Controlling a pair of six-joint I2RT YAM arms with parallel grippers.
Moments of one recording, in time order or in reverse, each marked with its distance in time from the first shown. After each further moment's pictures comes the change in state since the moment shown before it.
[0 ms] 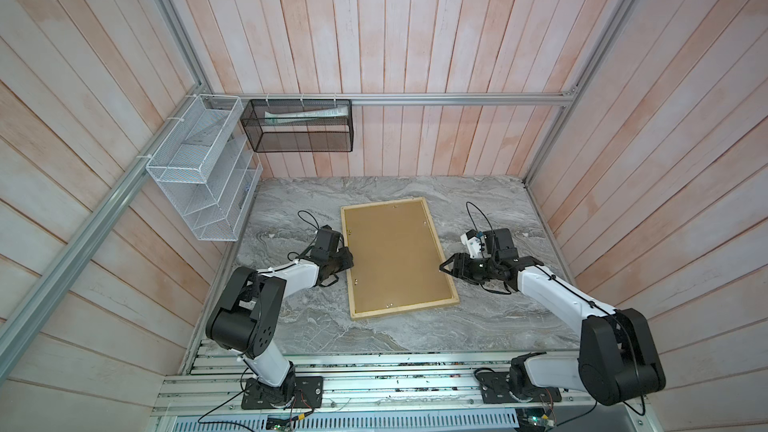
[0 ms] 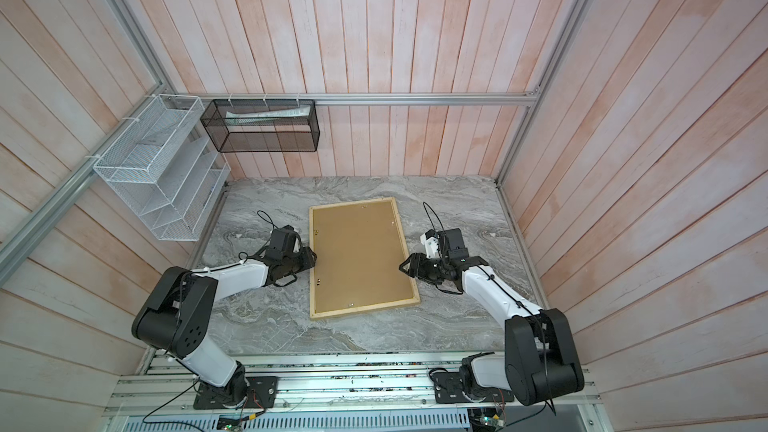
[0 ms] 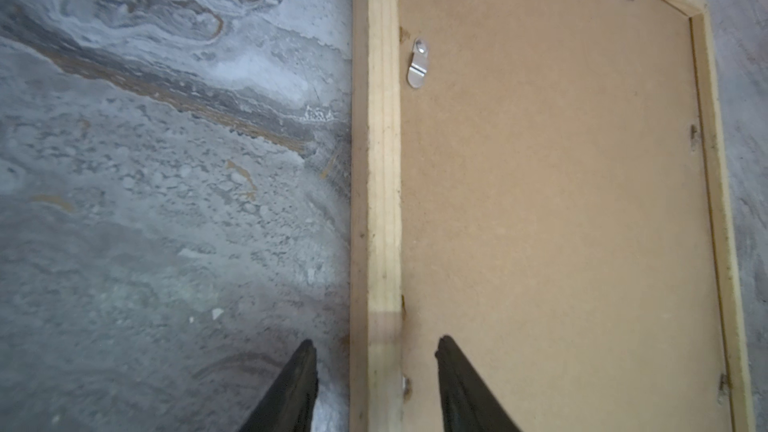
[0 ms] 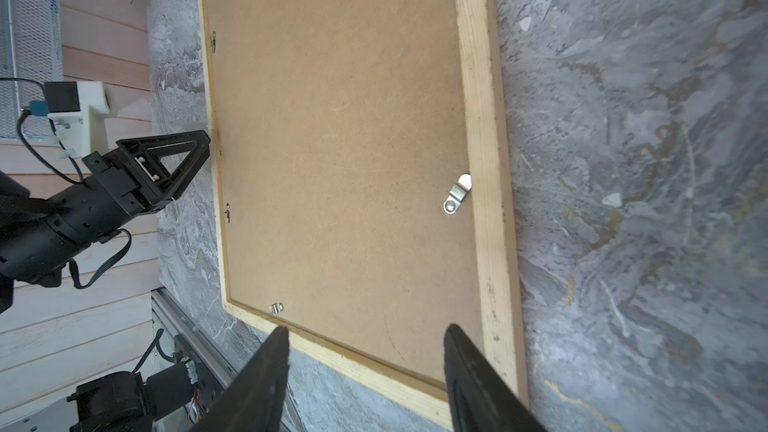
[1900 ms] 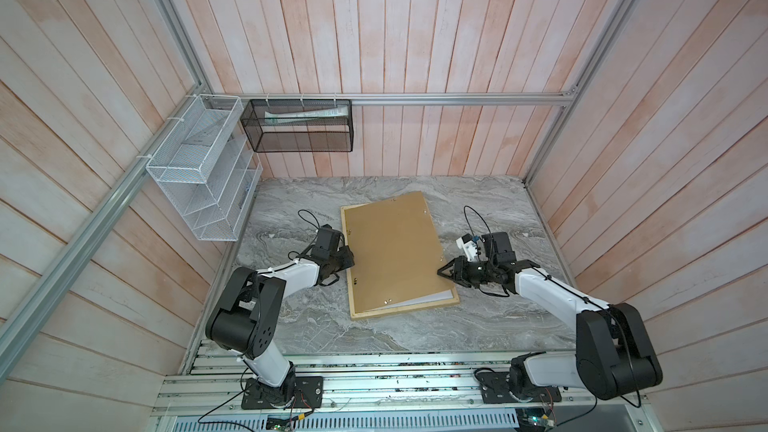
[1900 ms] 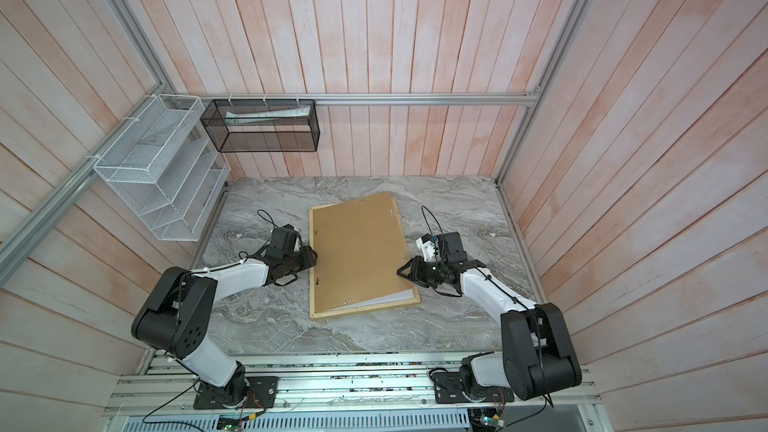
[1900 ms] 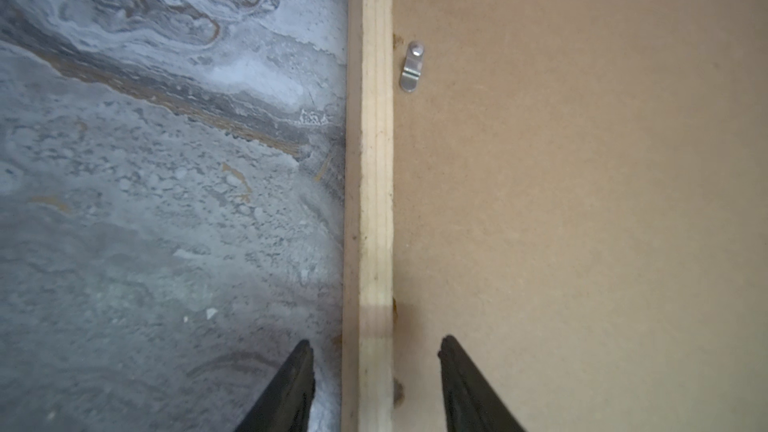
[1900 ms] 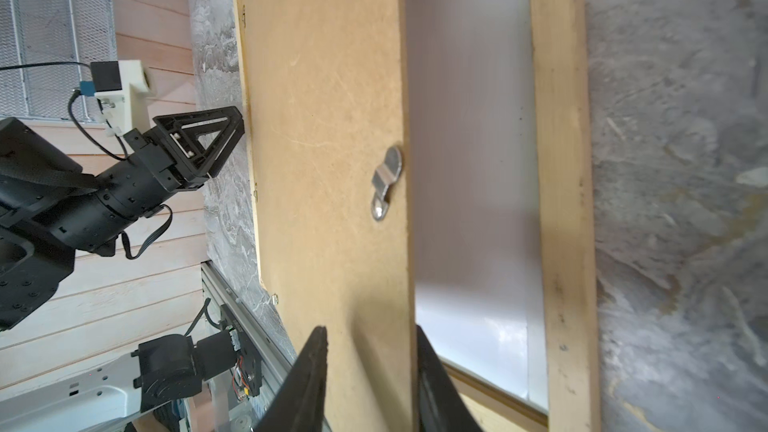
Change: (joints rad) left arm -0.003 -0.008 0.011 -0.014 -0.009 -0.014; right arm 0.000 0.027 -0.047 0.075 -0.127 0.048
